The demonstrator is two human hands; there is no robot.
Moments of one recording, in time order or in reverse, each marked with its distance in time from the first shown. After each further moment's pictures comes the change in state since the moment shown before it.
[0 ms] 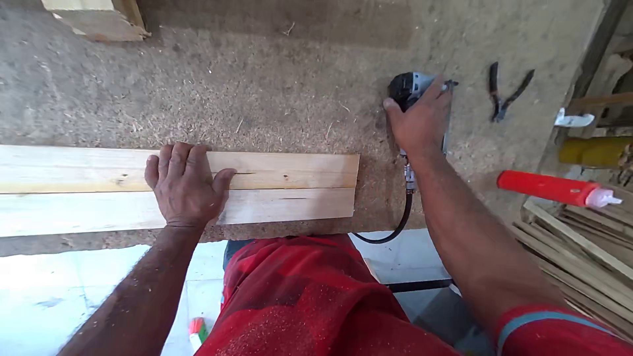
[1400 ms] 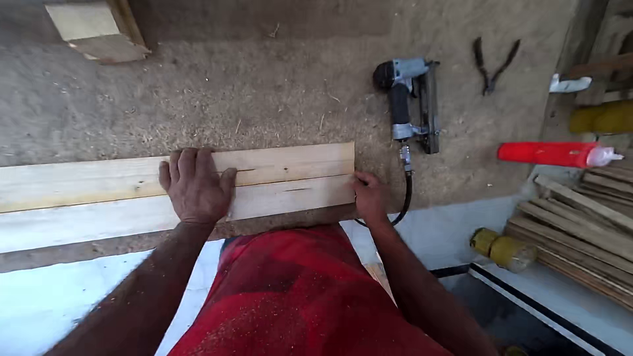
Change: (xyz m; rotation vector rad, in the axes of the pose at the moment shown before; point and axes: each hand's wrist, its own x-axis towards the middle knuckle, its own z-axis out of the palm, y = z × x) left_hand -0.003 0.001 -0.011 0.044 -0.063 0.032; right_hand -0.213 0.034 0.048 0.755 -0.312 0.207
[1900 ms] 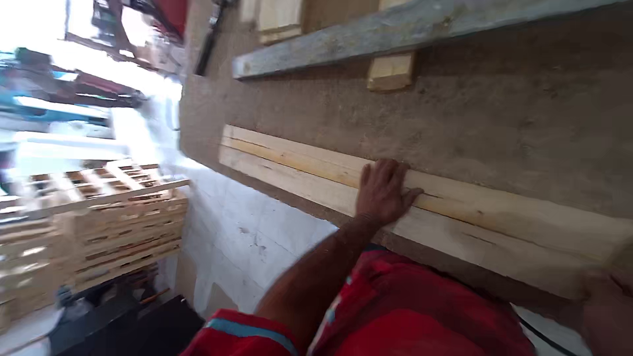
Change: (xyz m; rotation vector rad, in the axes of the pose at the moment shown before) left_hand -0.005 -0.012 -0.001 0.056 0.067 -0.023; right_hand -0.024 -0.020 0.005 -0.075 -0.108 -0.064
